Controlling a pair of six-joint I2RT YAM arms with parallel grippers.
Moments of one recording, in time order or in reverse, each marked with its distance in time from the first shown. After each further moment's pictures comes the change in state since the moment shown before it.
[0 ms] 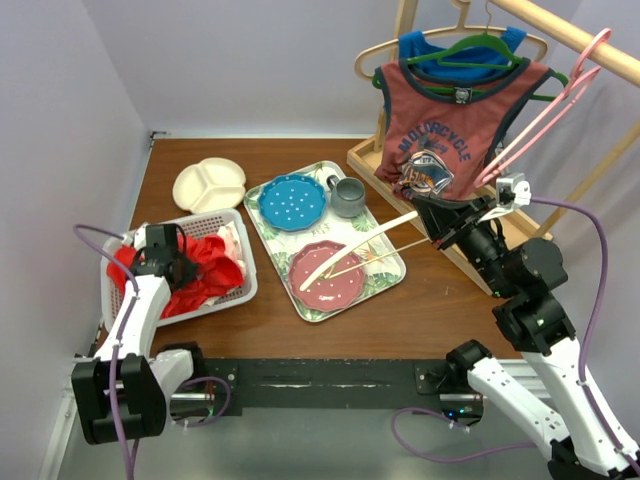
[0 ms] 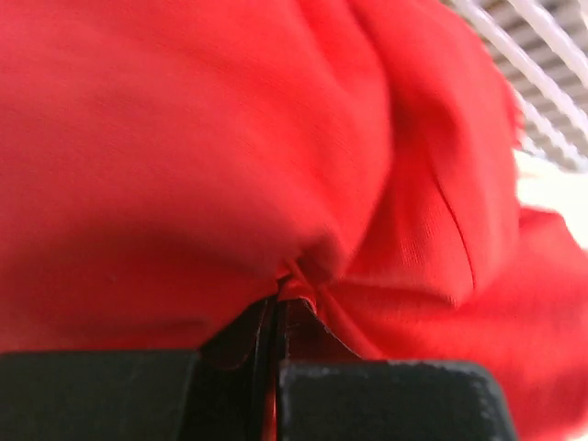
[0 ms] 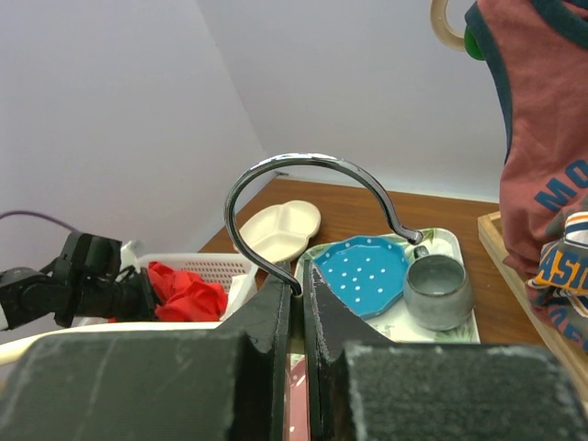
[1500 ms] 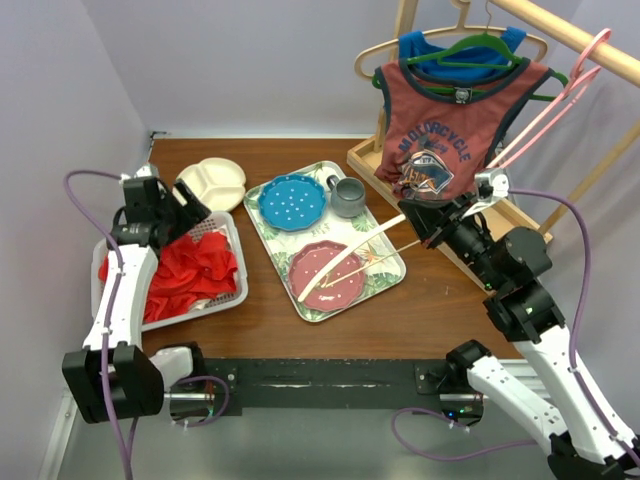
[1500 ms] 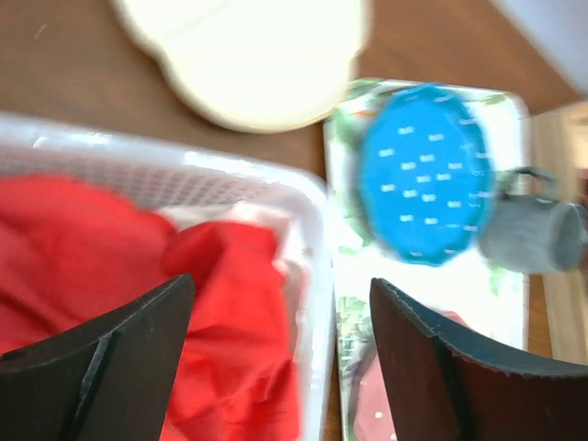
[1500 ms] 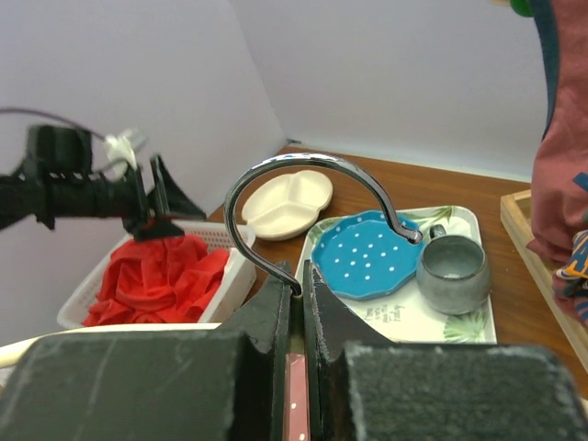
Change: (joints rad) left arm 0.000 0.117 0.351 0.018 0.309 0.161; right arm 0.000 0.055 -0.016 0.011 -0.076 -0.008
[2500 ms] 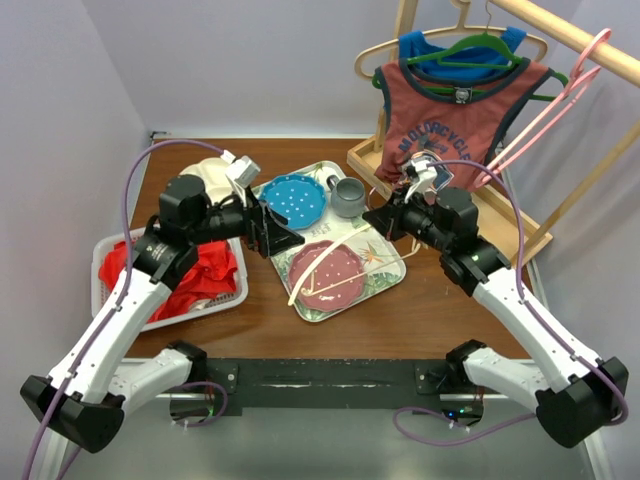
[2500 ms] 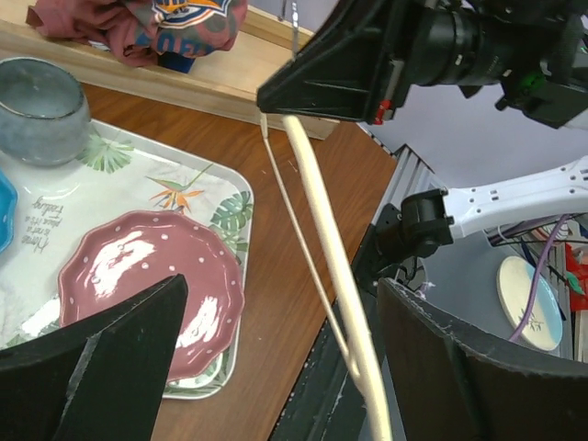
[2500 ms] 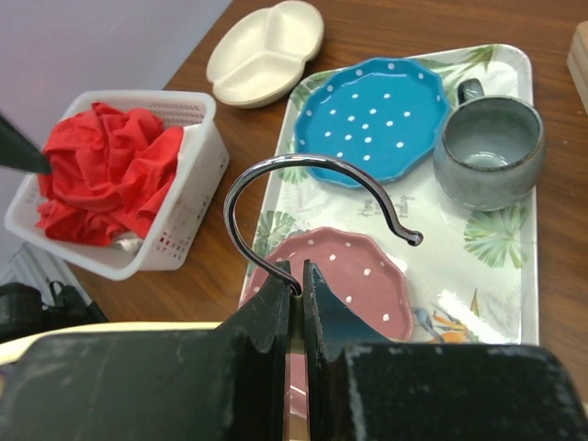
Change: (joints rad) left arm -0.560 -0.159 0.113 0.200 0.618 0.201; right arm 0.000 0.344 -0.021 -0.015 -0.132 -0.029
